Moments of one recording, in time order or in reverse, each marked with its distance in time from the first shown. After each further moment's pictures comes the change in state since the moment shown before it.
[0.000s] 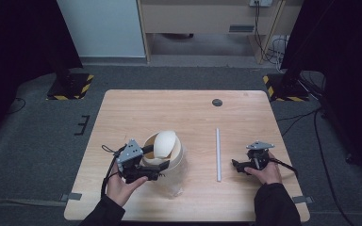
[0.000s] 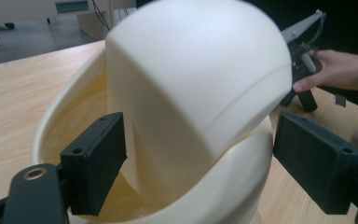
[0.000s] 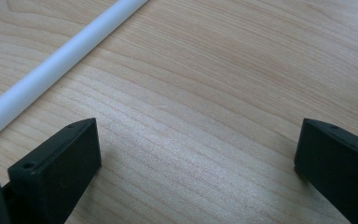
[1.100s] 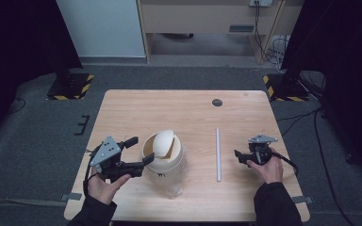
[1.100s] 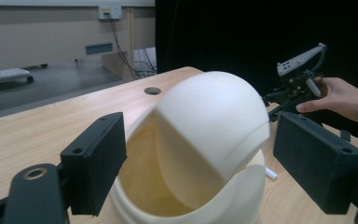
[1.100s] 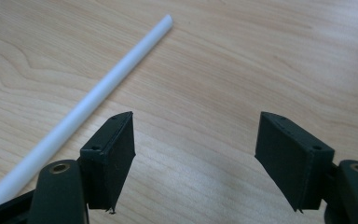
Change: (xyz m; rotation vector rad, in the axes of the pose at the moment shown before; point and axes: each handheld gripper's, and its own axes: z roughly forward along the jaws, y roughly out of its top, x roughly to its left) left arm 0.009 0.017 -0.055 -0.141 0.070 0.018; right arm 0.003 0.029 -0.021 -0.051 -0.041 0.019
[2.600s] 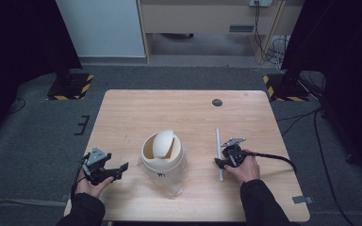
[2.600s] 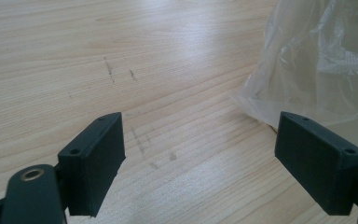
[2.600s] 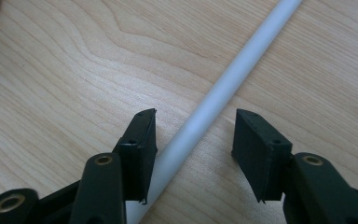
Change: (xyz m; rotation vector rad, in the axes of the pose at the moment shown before) left arm 0.081 -0.101 -0.006 0.345 0.260 -0.098; right arm 0.069 0.013 0.034 0.190 0.099 -0.114
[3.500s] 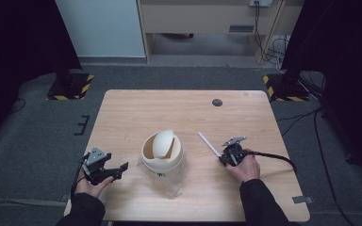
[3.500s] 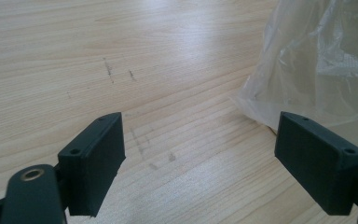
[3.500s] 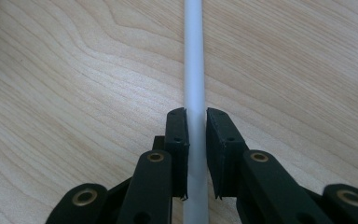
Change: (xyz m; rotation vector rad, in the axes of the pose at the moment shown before) left arm 0.001 0.000 -0.001 -0.010 0.000 -0.008; right arm -0.003 0.002 -0.004 0.036 0.002 0.009
